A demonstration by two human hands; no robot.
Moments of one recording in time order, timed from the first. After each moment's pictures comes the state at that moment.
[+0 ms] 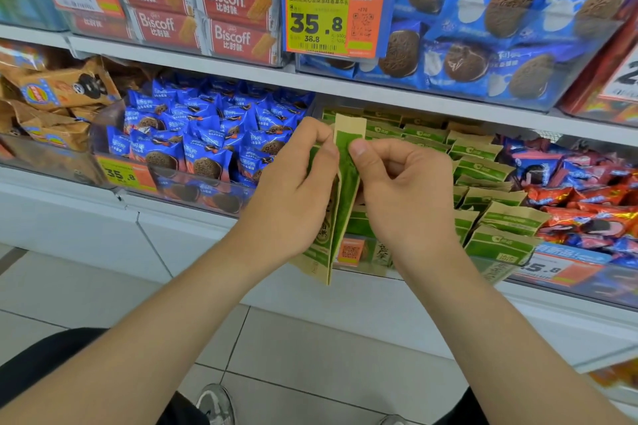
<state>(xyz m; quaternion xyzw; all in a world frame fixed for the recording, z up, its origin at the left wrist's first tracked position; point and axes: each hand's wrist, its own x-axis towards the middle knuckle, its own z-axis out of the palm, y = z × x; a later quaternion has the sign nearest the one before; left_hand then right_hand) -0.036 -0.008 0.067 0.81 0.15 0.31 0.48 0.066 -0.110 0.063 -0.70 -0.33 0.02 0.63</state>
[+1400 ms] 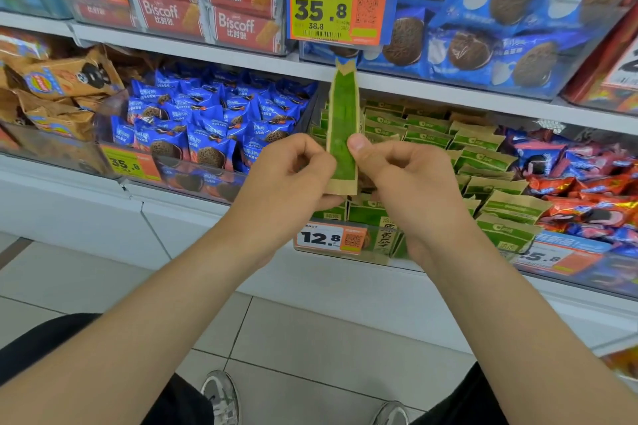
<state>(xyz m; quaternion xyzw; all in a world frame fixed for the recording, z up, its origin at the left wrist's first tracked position) -0.043 -0.009 0.064 0.67 0.23 0.26 0.65 0.066 -0.121 0.071 -0.73 -0.28 0.14 0.61</state>
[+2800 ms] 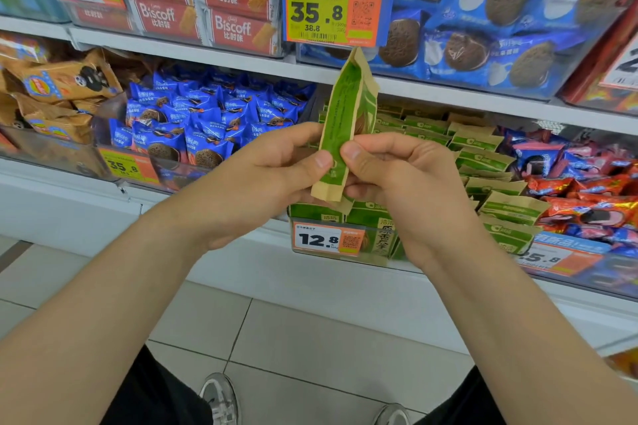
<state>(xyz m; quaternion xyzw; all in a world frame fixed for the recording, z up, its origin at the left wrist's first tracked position) -0.057 0.021 0.075 0.71 0.05 0.12 0.70 0.060 -0.128 0.081 -0.62 -0.25 0.24 0.70</state>
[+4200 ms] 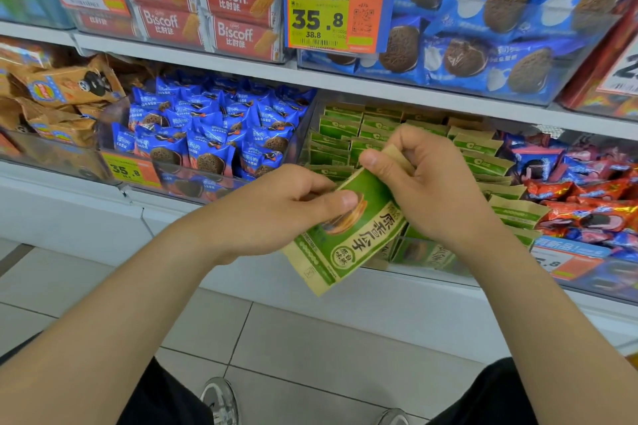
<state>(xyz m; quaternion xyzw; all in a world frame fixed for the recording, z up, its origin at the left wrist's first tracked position) -0.058 0.015 0.071 0.85 0.12 0.02 0.51 0.105 -0.139 0.073 -0.76 -0.46 0.04 0.46</state>
